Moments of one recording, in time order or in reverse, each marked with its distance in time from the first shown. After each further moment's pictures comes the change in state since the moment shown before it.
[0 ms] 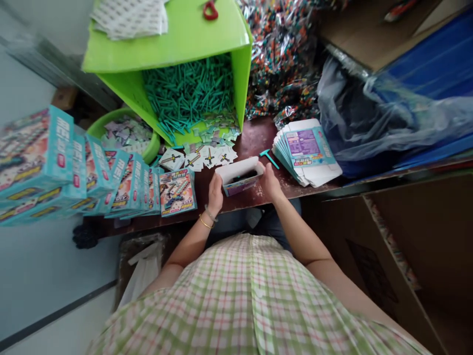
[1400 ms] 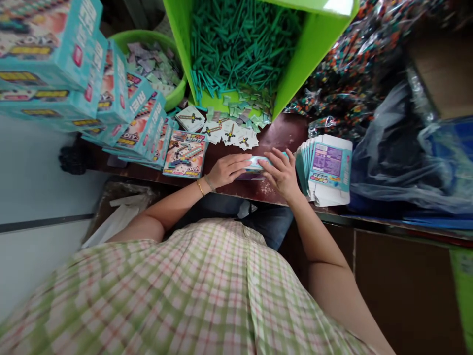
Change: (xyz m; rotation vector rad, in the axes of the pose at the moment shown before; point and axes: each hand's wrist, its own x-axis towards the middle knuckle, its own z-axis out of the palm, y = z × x) left_hand 0.013 0.017 -0.033 0.264 -0.389 0.637; right_hand 0.019 -0.011 -0.039 -0.861 -0.298 -0.678
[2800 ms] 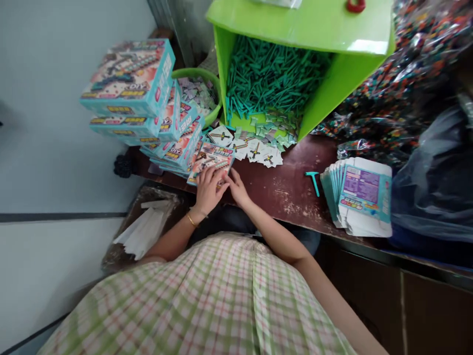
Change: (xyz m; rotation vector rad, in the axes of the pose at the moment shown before) left_hand -0.082 0.050 -0.084 0.614 0.226 -0.559; right_hand 0.095 -0.159 0.169 1.245 -0.068 0.551
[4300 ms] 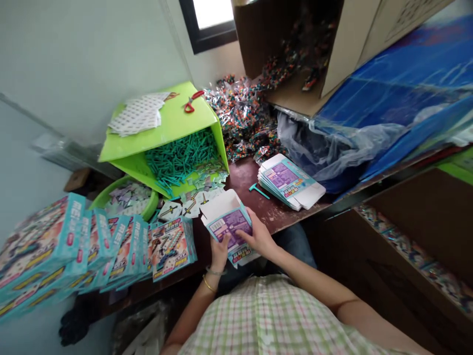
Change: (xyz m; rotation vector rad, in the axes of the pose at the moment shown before) left_hand 0.012 0.089 0.101 -0.960 -0.235 -0.396; right_hand -0.120 -0.037 -0.145 -0.313 0.536 -0.275
